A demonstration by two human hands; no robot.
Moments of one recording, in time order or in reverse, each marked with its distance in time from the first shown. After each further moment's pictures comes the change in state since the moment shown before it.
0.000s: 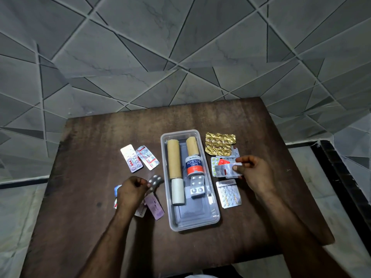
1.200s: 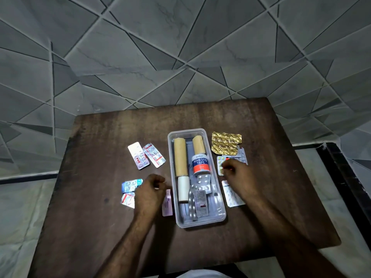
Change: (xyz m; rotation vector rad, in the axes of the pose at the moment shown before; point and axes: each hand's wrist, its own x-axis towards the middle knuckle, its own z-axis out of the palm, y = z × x) left_hand -0.057 0.035 0.006 0.025 0.049 0.129; right_hand -0.019 0.002 0.039 -0.551 -0.118 -0.303
